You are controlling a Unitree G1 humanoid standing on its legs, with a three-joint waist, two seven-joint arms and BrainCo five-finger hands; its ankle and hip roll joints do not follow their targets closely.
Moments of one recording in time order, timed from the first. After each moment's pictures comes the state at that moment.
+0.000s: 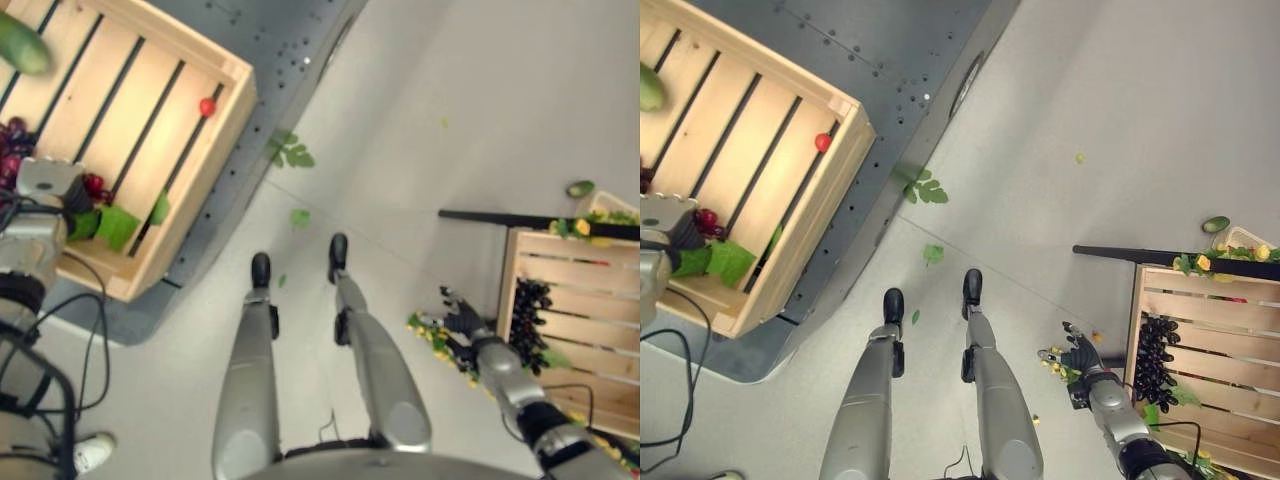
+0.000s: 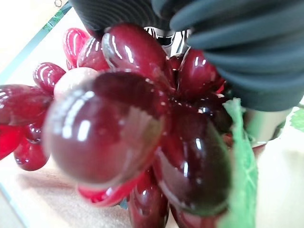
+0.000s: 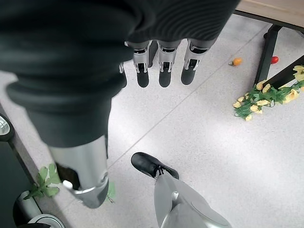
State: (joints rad) left arm -0.79 1.11 -0.65 0.97 0.73 0.06 0.21; right arm -0.16 -0.44 0.29 0.75 0.25 -0.12 -0.07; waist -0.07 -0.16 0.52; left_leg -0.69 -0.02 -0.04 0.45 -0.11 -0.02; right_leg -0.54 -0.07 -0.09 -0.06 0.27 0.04
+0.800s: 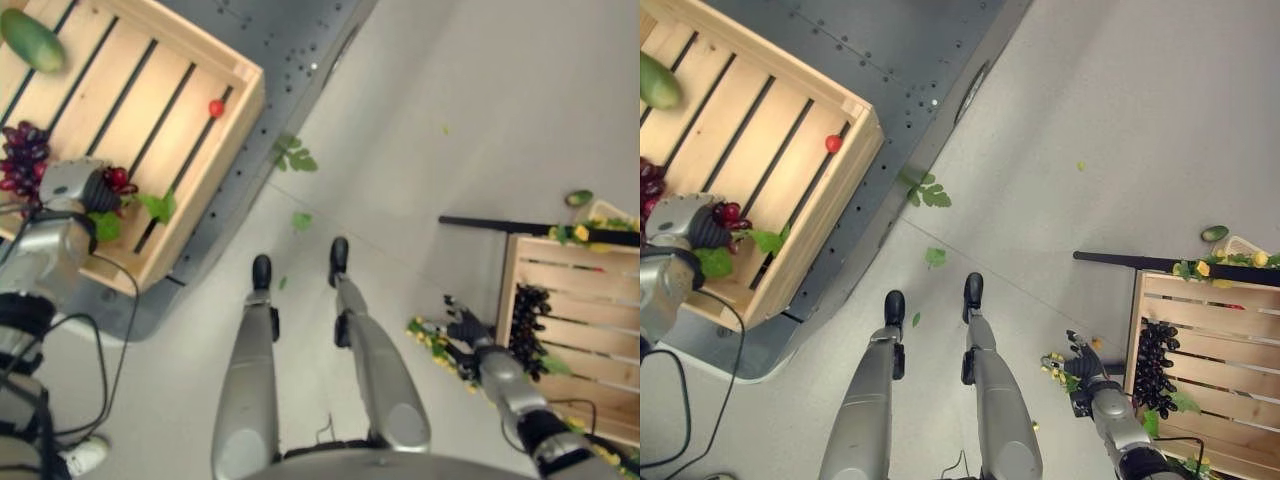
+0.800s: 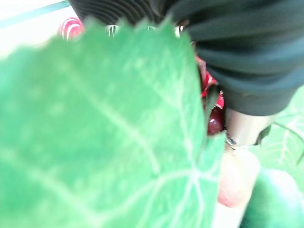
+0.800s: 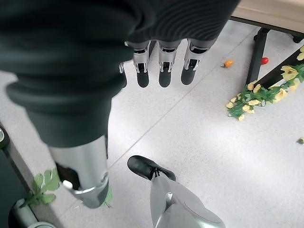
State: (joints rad) left arm -0.47 1.07 -0.25 0.56 0.43 0.05 0.23; right arm -0.11 -0.40 0.22 0.79 0.25 -0.12 -0.06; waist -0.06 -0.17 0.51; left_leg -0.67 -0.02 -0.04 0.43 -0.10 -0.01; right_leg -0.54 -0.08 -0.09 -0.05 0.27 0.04
